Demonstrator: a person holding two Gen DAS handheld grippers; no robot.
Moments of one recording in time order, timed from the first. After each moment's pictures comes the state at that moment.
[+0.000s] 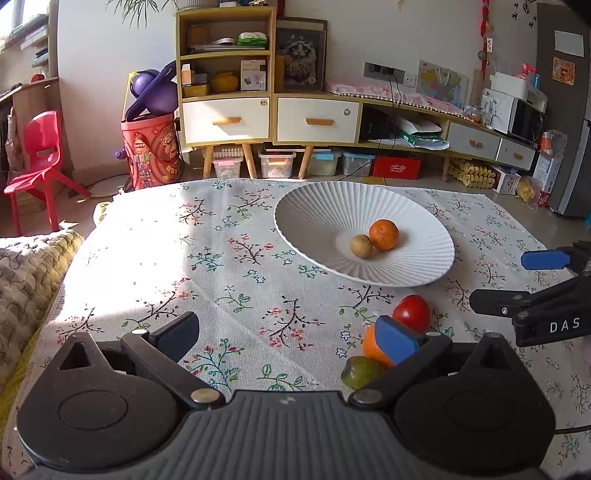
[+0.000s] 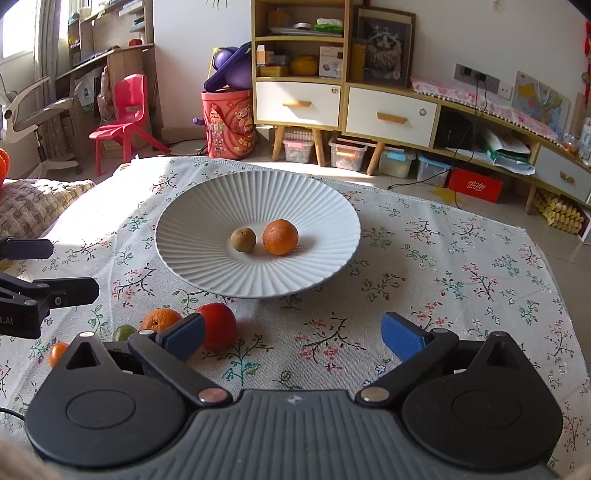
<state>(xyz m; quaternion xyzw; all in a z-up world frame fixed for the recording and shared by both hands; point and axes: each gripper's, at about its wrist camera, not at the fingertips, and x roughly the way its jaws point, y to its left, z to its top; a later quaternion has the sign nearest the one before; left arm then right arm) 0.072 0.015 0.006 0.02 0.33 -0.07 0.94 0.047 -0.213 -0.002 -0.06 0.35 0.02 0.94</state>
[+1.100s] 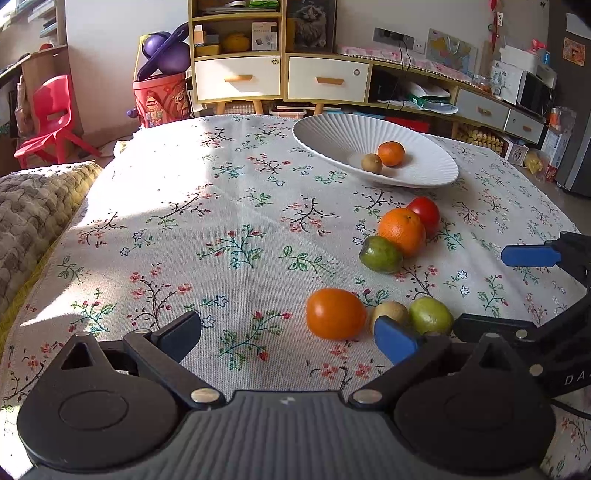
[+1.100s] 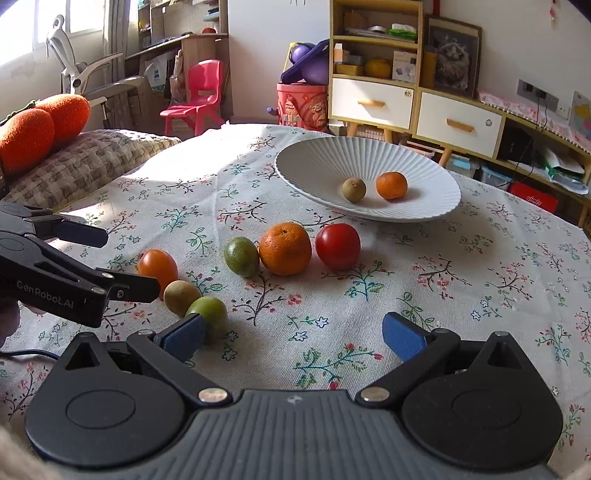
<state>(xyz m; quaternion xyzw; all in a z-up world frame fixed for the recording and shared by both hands) 0.019 0.035 -0.029 0.02 0.38 -0.06 0.92 -0.003 -0.171 -0.033 -0.07 0.35 0.15 0.92</state>
